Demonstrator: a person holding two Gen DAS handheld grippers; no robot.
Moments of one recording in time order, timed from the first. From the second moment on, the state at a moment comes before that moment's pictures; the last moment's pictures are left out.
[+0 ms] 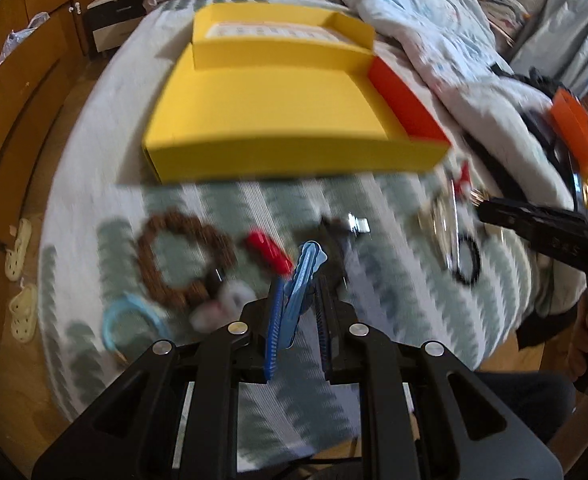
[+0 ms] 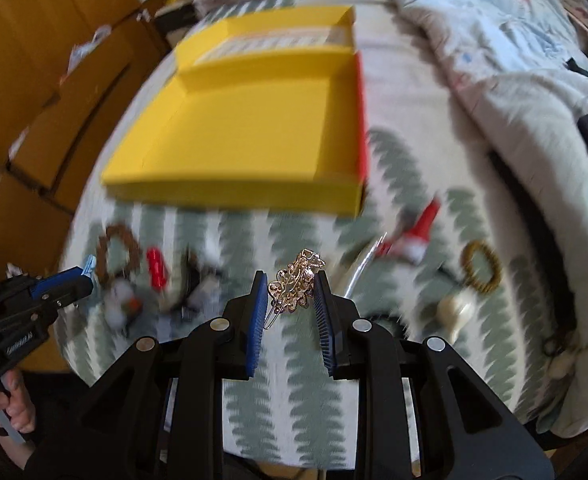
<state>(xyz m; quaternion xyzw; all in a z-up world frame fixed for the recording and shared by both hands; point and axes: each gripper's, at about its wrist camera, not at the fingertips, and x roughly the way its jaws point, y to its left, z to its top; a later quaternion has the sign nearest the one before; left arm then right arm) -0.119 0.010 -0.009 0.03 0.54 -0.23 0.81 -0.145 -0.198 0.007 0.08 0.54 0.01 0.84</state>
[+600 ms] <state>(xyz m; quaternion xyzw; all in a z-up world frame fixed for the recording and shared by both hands) -0.150 -0.002 -0.072 0.08 0.57 -0.20 0.79 -0.138 -0.158 -0.038 0.04 0.57 0.01 0.82</state>
